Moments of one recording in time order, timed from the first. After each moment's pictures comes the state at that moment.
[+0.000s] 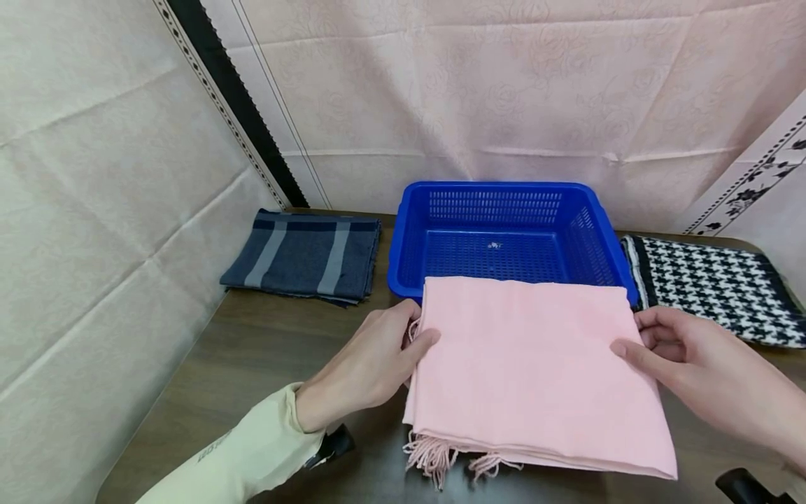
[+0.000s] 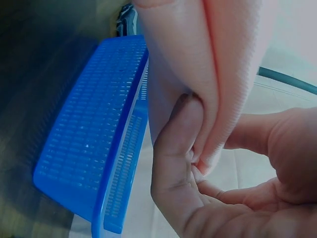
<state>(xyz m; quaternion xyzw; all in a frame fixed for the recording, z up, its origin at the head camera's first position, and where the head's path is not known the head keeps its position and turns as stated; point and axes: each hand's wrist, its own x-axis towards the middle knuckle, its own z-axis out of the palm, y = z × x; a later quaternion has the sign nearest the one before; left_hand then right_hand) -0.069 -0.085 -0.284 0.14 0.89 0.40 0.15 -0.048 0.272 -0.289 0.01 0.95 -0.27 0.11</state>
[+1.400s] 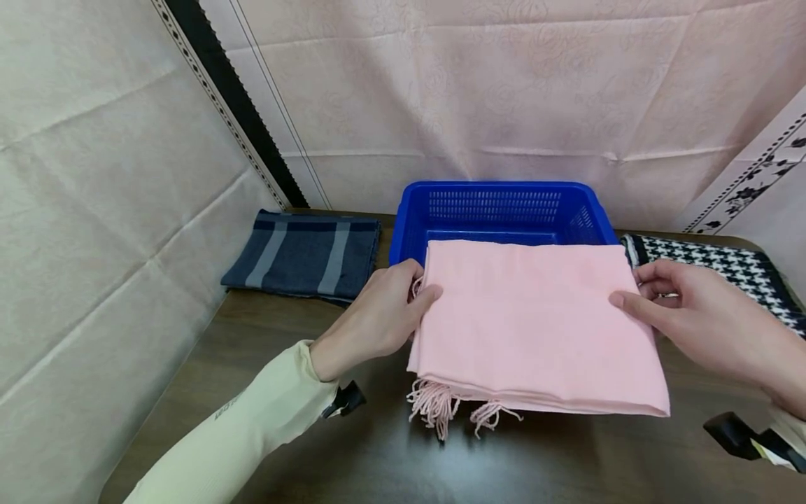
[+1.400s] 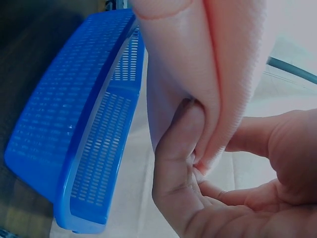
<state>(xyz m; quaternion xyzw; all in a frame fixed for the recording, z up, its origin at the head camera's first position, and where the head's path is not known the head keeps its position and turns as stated) -0.104 -0.072 -0.262 0.13 0.91 0.38 0.11 -0.083 0.278 -0.261 0.00 0.96 -0.25 0.09</state>
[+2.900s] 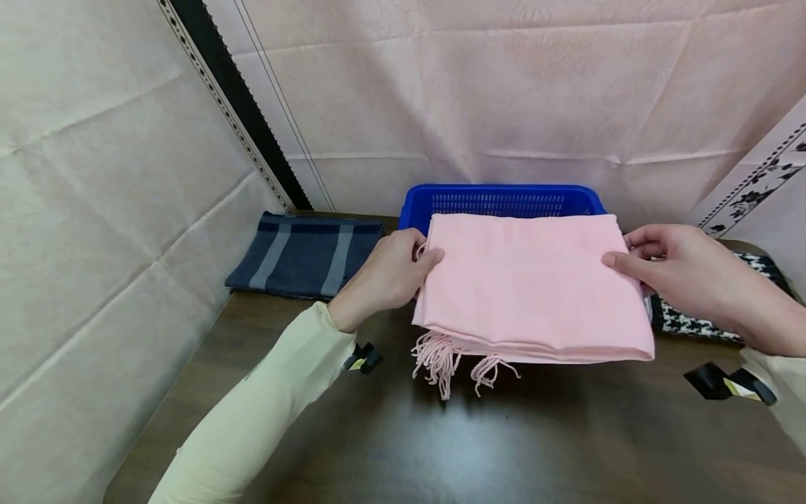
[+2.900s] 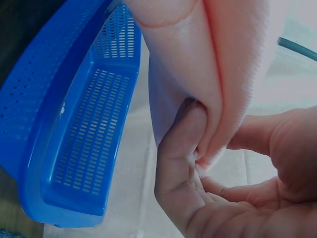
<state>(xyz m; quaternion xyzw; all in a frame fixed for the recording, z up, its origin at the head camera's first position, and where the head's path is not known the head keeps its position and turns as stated) -0.150 -0.070 -0.255 0.14 0.92 0.36 0.08 -0.123 0.278 -0.248 -0.02 0.96 -0.27 0.08</state>
